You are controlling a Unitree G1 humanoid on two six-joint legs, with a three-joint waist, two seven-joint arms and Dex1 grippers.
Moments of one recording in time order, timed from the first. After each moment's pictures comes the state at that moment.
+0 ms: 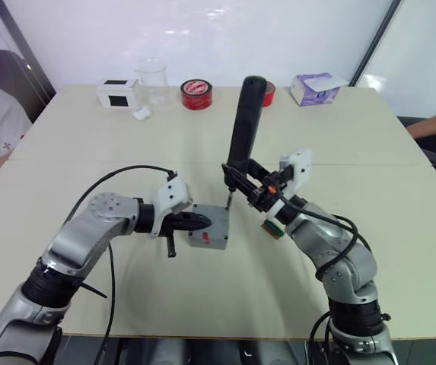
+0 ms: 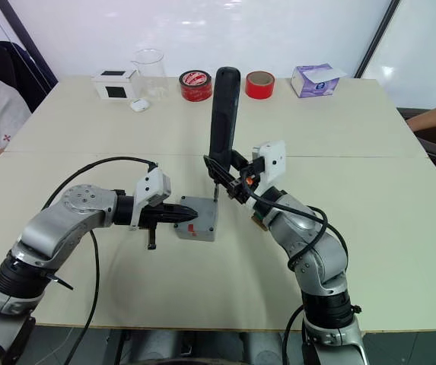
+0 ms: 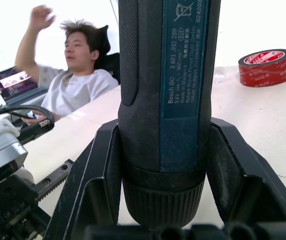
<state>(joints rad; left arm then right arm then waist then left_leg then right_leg) -0.47 0.70 -0.25 -0.29 -0.42 0.66 -1.00 -0.33 -0.17 0.04 -0.43 0.56 0.59 0.34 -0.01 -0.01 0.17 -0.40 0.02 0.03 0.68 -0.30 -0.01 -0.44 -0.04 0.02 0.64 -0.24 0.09</state>
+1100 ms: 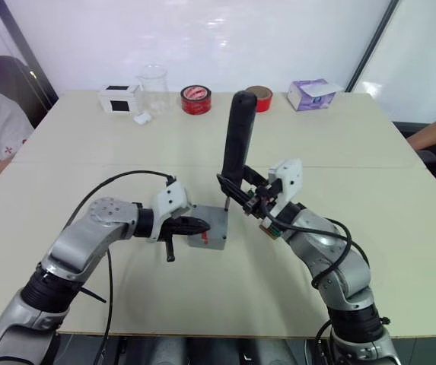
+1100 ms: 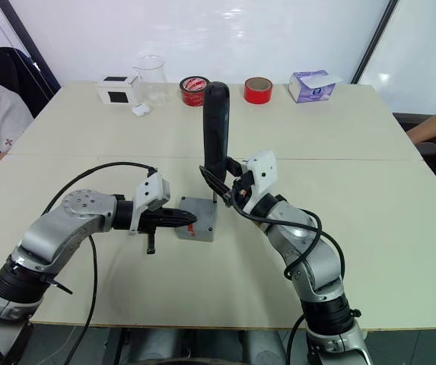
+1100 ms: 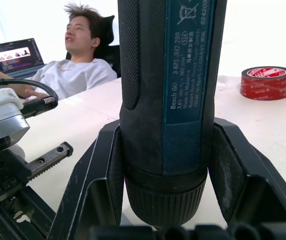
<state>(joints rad) -0.44 0.70 -0.25 -0.29 -0.40 0.66 -1.00 -0.28 -0.22 0.14 -0.42 0.41 0.47 0.40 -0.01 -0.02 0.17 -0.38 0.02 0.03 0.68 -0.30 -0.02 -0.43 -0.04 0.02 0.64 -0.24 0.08</state>
